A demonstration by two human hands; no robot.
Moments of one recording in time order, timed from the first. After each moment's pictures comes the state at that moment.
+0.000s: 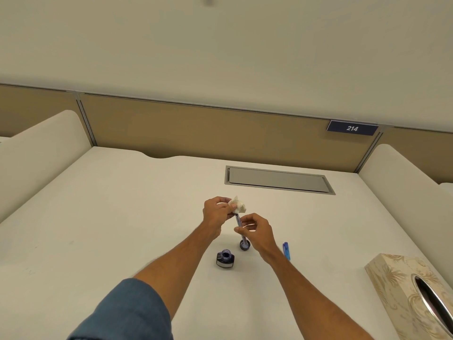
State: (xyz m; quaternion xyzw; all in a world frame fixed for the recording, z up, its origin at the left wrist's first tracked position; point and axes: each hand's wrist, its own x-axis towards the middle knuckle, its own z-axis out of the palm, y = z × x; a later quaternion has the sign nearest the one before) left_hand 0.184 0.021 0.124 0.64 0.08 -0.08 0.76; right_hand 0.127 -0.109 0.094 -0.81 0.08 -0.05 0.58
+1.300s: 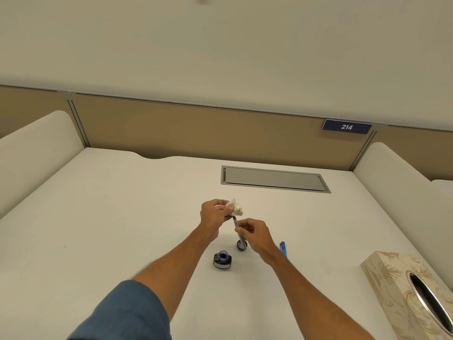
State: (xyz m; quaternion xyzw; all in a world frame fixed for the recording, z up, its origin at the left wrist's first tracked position) left_hand 0.184 0.019 0.120 0.64 0.07 -0.09 0.76; right_hand 0.127 -0.116 0.089 -0.81 0.08 -0.01 0.58
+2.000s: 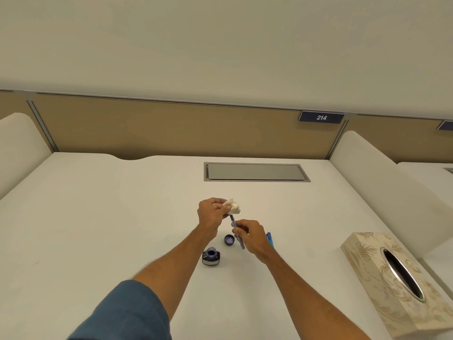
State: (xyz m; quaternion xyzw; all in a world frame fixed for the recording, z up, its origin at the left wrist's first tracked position) left_hand 0.179 -0.008 0.114 0.66 0.04 -0.09 0.75; right_hand 0.105 -0.128 0.090 -0.86 0.11 -0.03 0.50
